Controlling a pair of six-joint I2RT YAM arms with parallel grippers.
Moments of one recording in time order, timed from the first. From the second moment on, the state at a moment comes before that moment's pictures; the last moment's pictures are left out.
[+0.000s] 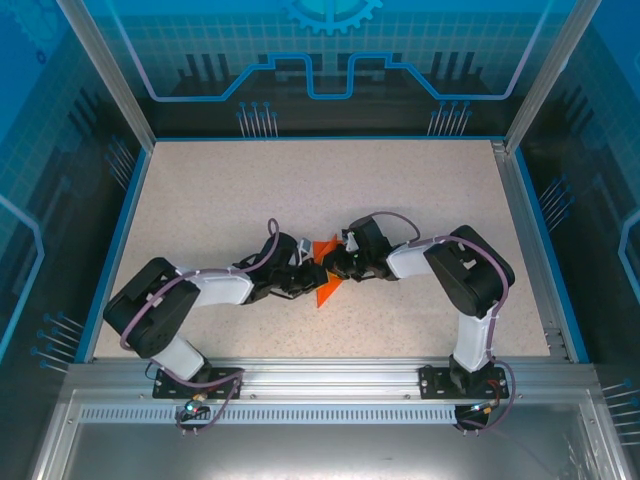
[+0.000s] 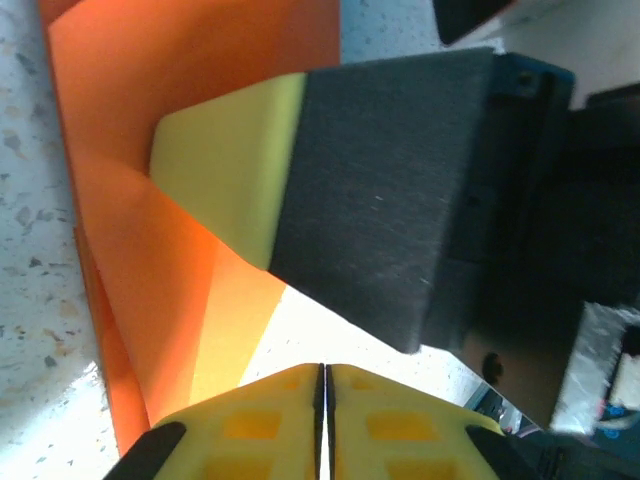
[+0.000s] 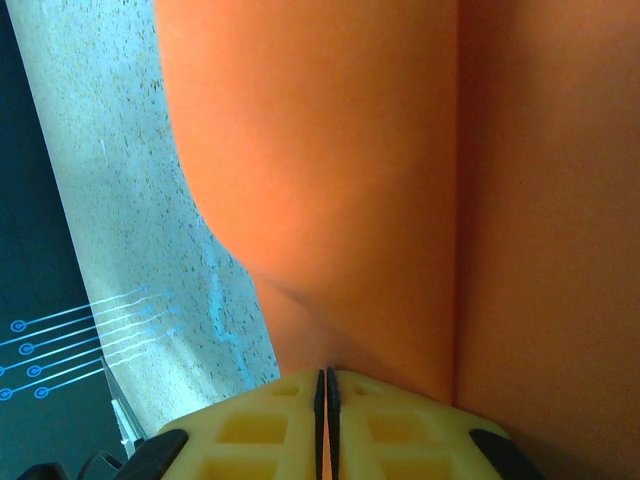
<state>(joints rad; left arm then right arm) -0.62 1.59 0.61 0.24 0.46 -1.05 0.60 1.90 0.84 0.22 -0.50 1.00</state>
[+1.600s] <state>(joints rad) -0.64 1.69 0.65 0.16 0.33 -1.05 0.53 1.83 0.96 -0.02 -0.64 0.60</state>
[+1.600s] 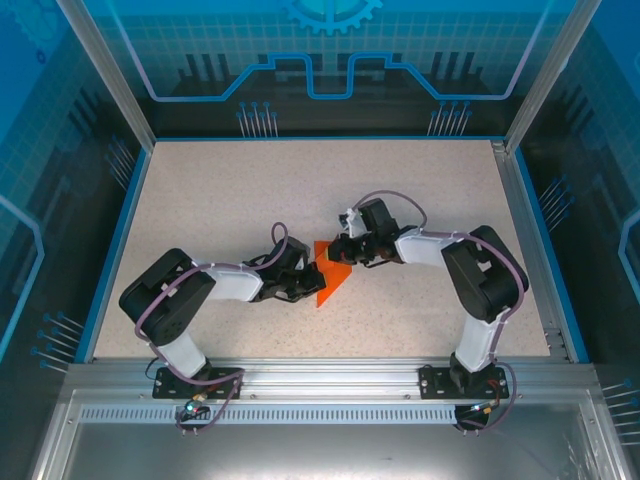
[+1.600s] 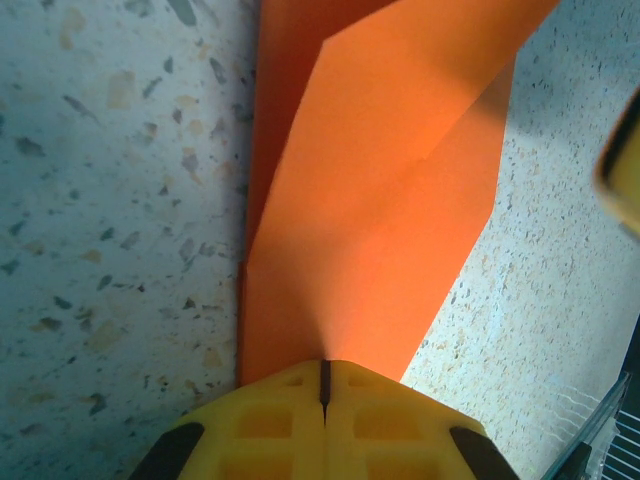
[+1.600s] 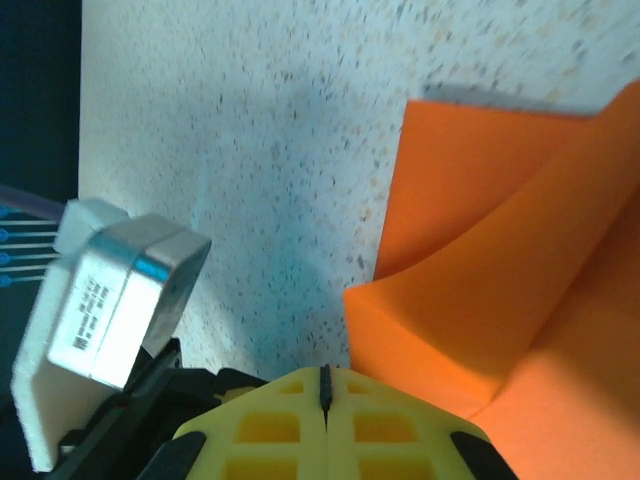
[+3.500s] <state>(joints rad) -0.65 1.68 0.61 0.22 0.31 -0.98 0.36 1.93 1.19 -0.17 -0.51 0.51</state>
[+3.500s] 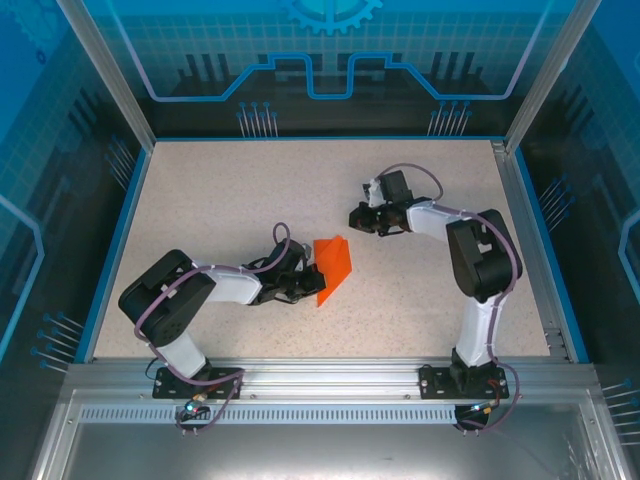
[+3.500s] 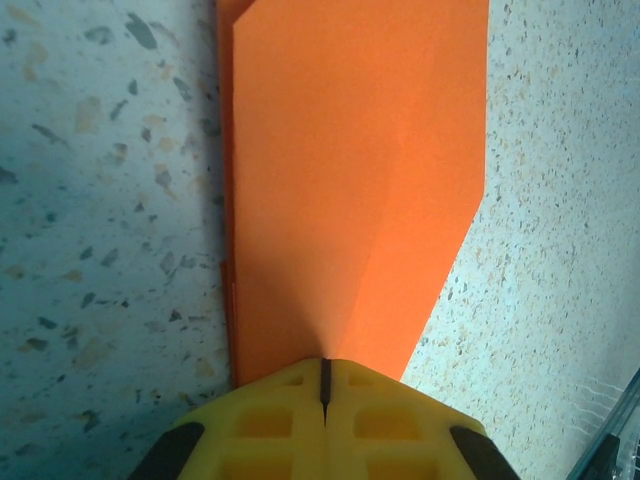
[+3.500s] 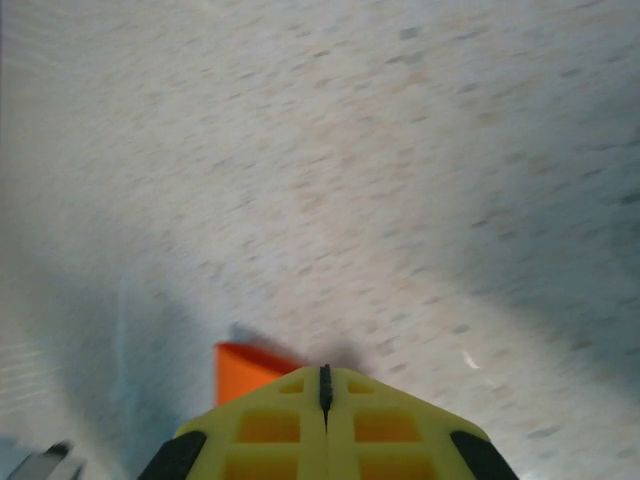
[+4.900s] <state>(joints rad) -0.65 1.68 0.61 0.22 0.30 -0.97 0.38 1.93 1.23 -0.22 -0.50 0.50</state>
